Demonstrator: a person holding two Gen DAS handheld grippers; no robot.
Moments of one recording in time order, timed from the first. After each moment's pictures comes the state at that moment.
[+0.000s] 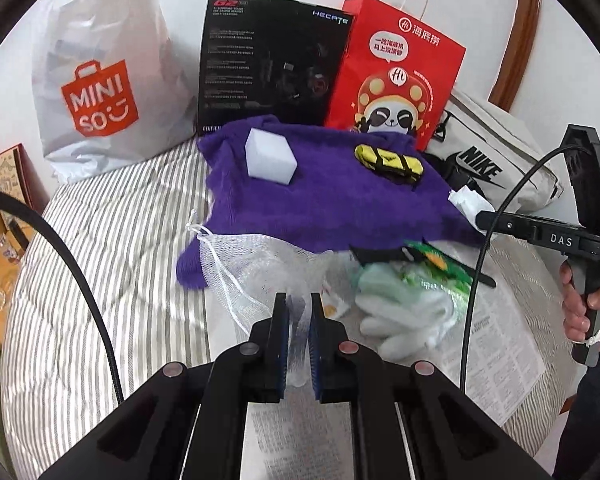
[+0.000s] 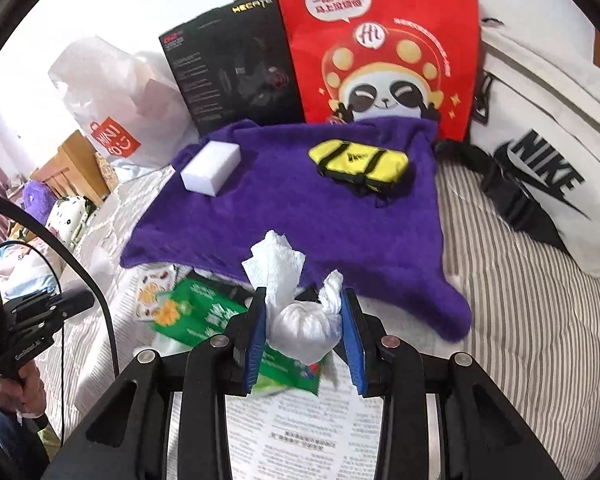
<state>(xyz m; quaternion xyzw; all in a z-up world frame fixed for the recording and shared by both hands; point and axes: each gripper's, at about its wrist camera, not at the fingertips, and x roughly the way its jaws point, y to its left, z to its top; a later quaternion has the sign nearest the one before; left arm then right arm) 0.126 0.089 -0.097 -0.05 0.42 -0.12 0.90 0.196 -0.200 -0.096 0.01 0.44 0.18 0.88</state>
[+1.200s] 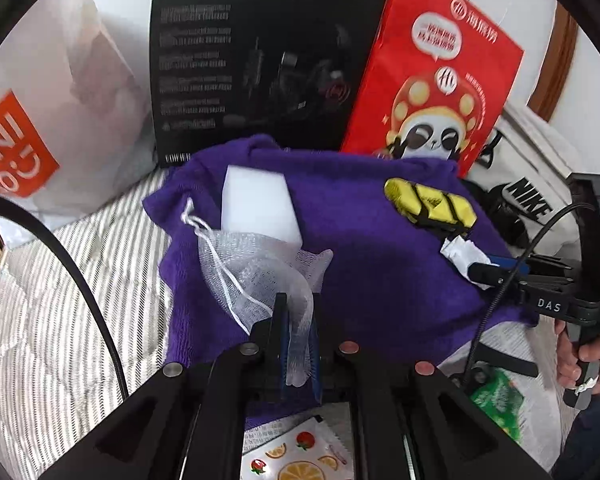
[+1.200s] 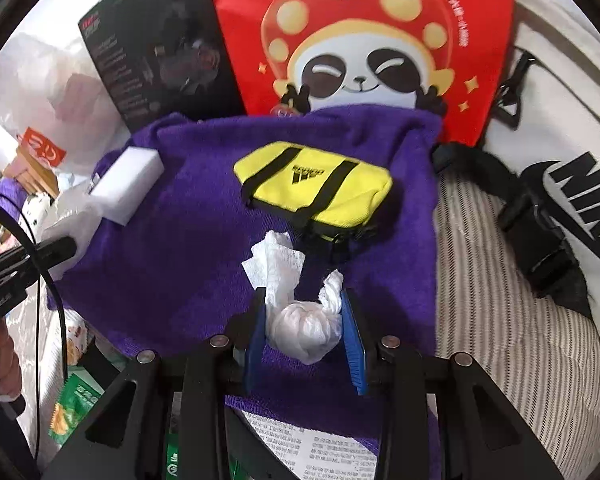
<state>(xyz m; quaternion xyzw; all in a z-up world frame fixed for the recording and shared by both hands) 0.264 0.059 -0.126 -0.04 0.45 -0.11 0.89 0.309 -0.204 -0.149 -0.01 0.48 0.14 0.86</state>
